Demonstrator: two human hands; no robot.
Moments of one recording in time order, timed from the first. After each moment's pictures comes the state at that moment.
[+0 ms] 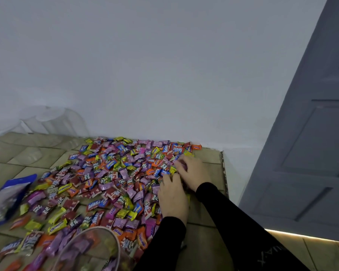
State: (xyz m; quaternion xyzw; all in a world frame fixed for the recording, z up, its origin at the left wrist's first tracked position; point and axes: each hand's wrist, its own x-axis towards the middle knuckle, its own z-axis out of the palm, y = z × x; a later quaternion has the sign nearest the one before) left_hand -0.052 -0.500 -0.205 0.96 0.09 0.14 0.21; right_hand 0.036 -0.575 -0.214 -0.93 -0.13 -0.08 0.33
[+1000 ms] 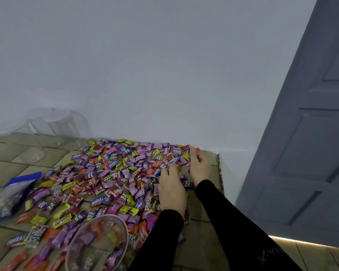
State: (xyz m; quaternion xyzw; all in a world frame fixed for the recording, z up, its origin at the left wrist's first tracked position) left_hand -0.061 -0.497 -0.171 0.92 0.09 0.18 0.32; right_hand 0.011 -0.565 -0.169 -0.71 0.15 -0.07 0.68
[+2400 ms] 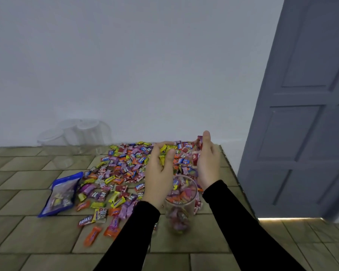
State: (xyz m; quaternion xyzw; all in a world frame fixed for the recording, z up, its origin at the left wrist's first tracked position) left_hand -0.204 -0.343 -0.059 0.75 -0.12 0.22 0.61; right_hand -0.184 -0.451 -0.045 -0.59 0.11 -0.22 0.77
